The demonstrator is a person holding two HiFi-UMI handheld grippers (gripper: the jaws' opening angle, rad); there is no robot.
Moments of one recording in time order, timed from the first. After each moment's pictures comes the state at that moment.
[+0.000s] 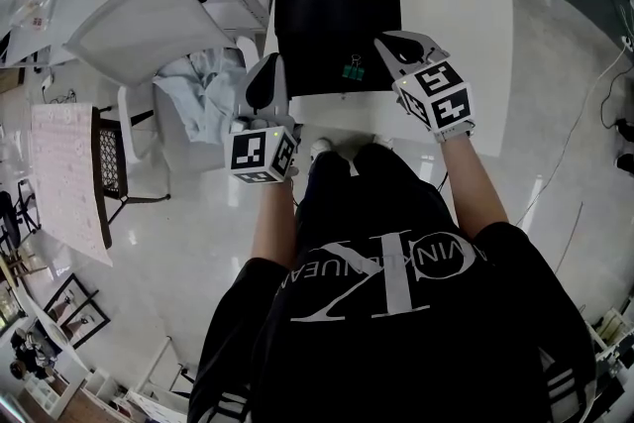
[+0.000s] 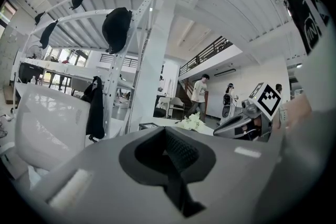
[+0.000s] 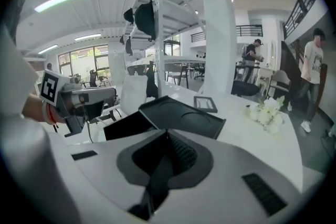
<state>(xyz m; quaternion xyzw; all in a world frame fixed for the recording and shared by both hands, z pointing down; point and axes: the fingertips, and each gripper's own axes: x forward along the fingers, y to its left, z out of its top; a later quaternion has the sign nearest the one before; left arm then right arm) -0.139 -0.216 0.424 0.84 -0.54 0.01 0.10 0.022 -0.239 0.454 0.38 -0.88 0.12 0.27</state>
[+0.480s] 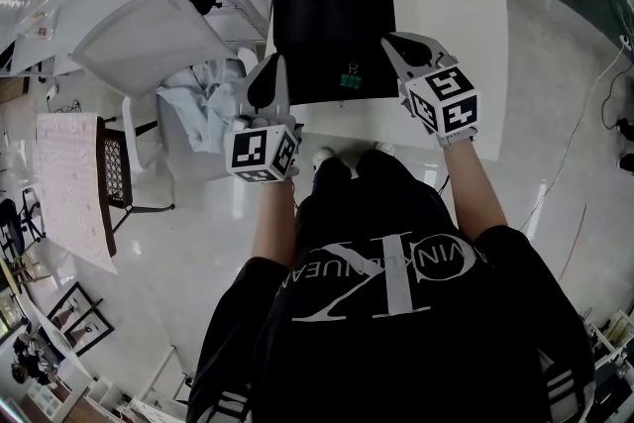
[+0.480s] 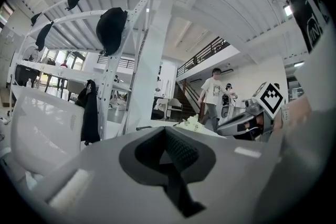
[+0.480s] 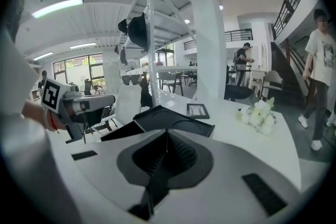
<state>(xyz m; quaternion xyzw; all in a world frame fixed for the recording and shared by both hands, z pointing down) -0.129 -0.227 0.410 0.84 -0.53 0.01 0.09 0.042 -0.245 0.430 0.41 -0.88 0.12 0.22</state>
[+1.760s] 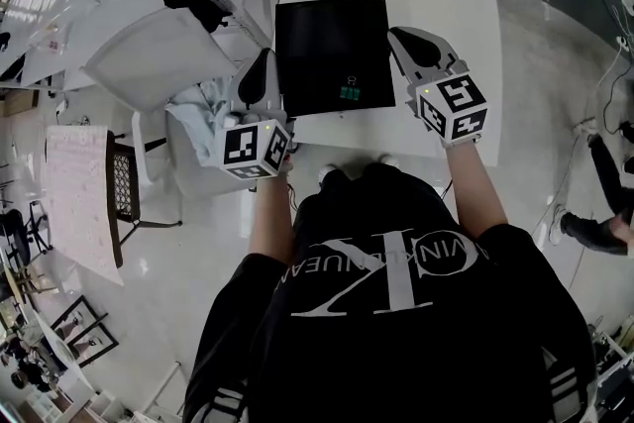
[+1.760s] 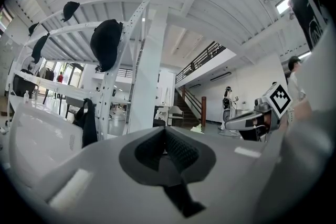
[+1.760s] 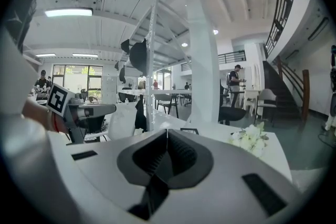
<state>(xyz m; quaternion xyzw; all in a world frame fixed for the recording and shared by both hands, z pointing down) -0.134 -0.247 0.365 0.85 -0.53 -0.02 0.04 0.060 -0.253 0.367 0.45 -0.88 0.05 0.12</state>
